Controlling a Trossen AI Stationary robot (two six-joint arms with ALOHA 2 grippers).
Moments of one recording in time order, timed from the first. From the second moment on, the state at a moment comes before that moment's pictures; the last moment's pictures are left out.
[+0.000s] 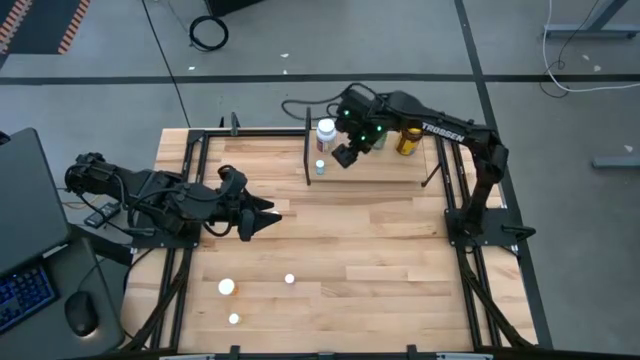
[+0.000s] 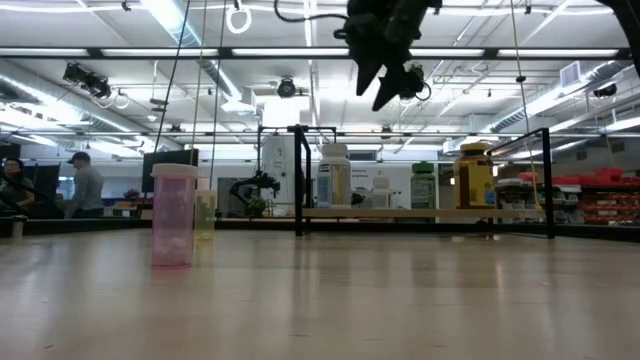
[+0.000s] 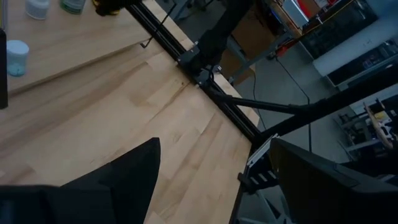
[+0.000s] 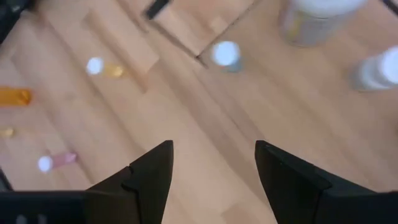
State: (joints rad) left arm -0.36 1.09 1.25 -0.57 -0.45 -0.98; right arm -0.40 1.79 1.85 -1.19 -0.18 0.39
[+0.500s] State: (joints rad) left arm -0.36 1.09 1.25 -0.57 -0.41 -0.90; right arm -0.30 1.79 1.85 -1.07 -0.20 0.22
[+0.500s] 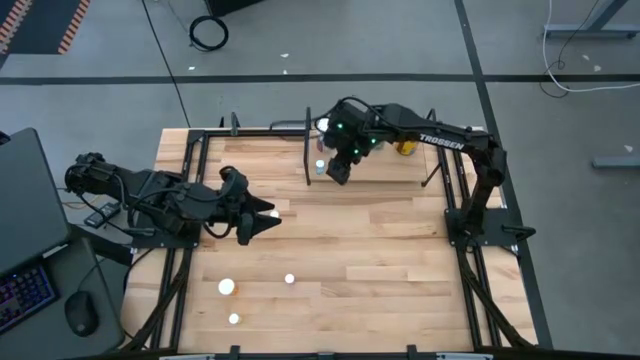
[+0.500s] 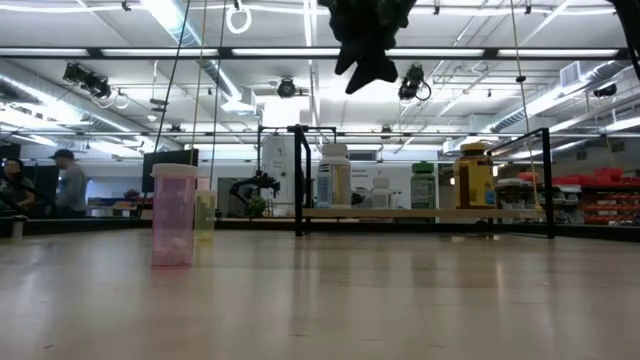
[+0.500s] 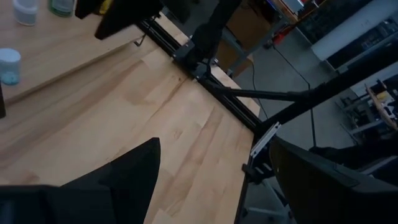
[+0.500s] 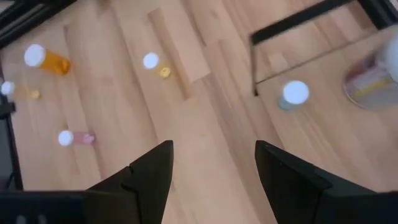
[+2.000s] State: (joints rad) left arm -0.13 1.24 1.25 -1.05 -0.12 -0.80; right arm 0.22 1.79 1.69 -1.46 -0.01 0.74
